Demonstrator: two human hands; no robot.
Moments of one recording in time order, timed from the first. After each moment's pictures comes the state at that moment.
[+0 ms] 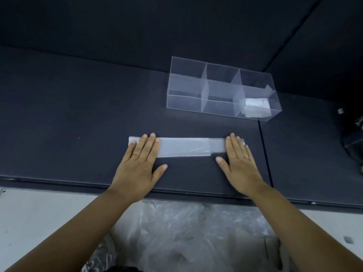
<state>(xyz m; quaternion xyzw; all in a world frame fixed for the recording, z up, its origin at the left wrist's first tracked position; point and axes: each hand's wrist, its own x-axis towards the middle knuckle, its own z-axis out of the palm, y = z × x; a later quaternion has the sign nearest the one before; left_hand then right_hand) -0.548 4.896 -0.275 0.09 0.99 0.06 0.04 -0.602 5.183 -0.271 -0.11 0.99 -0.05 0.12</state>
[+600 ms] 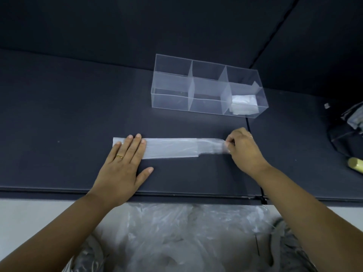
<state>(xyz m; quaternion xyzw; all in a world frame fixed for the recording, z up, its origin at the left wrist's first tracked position) -0.550 4.892 -0.272 0.11 0.99 0.05 0.06 -0.644 5.210 -0.245 -0.05 0.98 -0.19 0.06</state>
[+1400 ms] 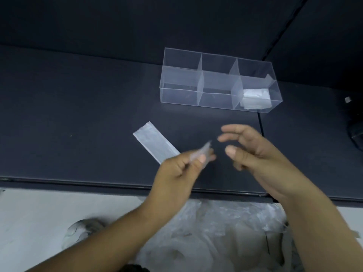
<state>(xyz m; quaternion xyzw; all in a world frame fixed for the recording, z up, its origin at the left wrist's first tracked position) -0.527 4.995 -0.192 -0.02 0.67 0.74 0.04 -0.578 5.169 -0.148 -0.01 0.72 -0.64 0.26</state>
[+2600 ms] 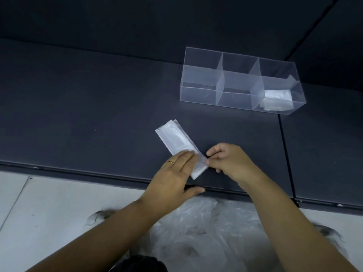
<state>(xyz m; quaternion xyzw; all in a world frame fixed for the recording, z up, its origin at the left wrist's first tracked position) -0.517 4.942 -0.259 0.17 0.95 0.26 -0.02 -0.594 5.109 -0.224 0.08 0.82 -0.50 0.29</state>
